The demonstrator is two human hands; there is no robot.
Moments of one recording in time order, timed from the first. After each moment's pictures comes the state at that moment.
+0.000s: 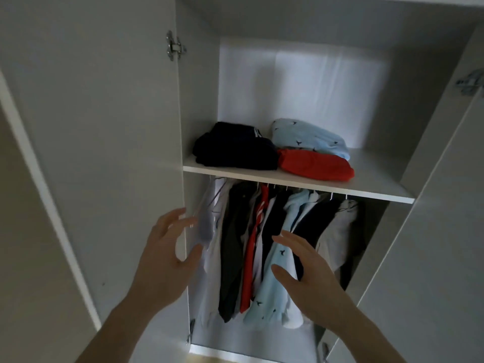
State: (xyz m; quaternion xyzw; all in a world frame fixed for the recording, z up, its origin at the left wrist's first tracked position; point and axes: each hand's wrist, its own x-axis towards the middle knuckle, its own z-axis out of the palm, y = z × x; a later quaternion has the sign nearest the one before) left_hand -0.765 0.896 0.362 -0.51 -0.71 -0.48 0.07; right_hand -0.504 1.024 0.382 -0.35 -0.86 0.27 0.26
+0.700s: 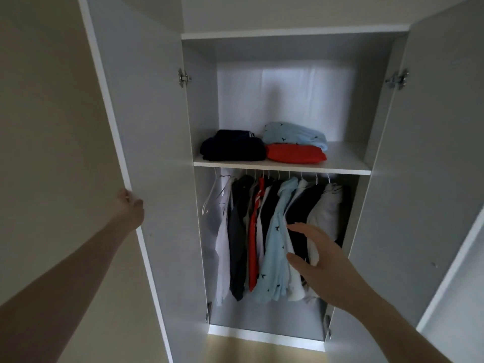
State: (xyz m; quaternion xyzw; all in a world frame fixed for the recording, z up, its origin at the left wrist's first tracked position) left_hand -0.816 0.783 0.395 -0.23 -0.82 -0.52 0.03; right_hand -0.358 0.880 0.398 -0.33 -0.84 0.29 0.31
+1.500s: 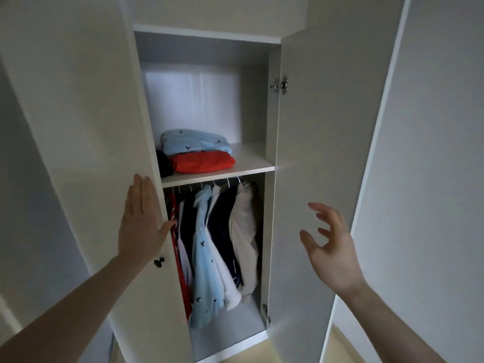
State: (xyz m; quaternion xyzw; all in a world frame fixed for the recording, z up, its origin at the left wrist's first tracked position) left_hand -0.705 0.972 0.389 -0.67 -0.62 -0.36 0.22; right_hand -0.311 0.915 0.401 -0.48 -0.64 0.17 0.58
